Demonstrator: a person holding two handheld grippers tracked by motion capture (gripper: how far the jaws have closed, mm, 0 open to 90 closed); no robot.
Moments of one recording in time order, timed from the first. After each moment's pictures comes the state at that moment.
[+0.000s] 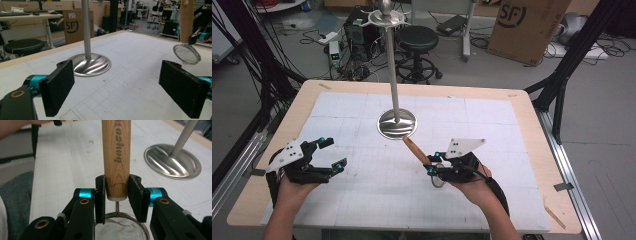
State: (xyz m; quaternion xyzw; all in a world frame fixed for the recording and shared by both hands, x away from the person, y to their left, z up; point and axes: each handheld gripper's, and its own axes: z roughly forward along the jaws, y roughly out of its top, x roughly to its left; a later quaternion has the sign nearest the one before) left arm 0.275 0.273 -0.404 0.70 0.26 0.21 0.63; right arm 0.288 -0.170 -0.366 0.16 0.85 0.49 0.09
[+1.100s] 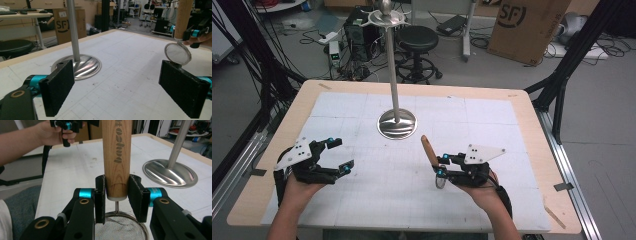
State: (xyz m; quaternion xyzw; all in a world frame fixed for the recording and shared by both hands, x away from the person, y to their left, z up) left arm 0.278 0.255 -0.401 0.71 0.24 0.19 0.63; right arm 0.282 -0.203 -0.388 0.15 0.80 0.57 0.09
